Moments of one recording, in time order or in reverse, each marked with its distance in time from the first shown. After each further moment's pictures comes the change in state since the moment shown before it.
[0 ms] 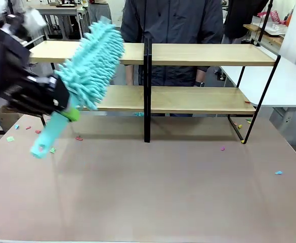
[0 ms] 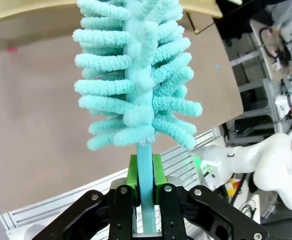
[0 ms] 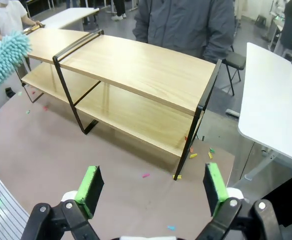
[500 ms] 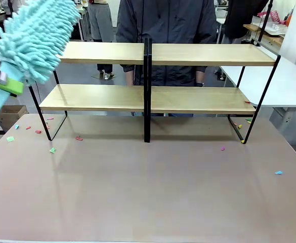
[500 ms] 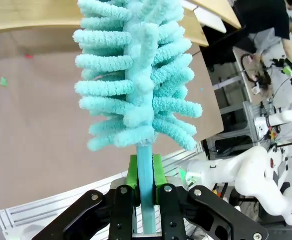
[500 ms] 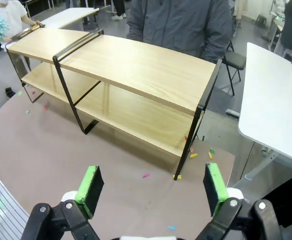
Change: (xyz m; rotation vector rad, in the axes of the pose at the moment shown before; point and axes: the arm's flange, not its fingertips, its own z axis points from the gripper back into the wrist) left arm -0.005 0.048 0.074 -0.072 -0.119 0.081; right arm 0.000 0.000 0.000 0.000 0.000 0.000
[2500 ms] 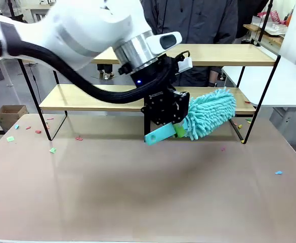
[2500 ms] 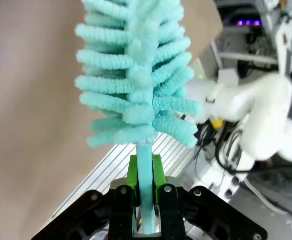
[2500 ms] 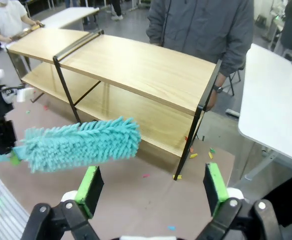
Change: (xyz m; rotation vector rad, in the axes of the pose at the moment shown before) left arm 0.072 -0.155 -0.362 -0.092 0.778 -0.268; right arm 0.000 0.000 0.000 0.000 0.001 0.000
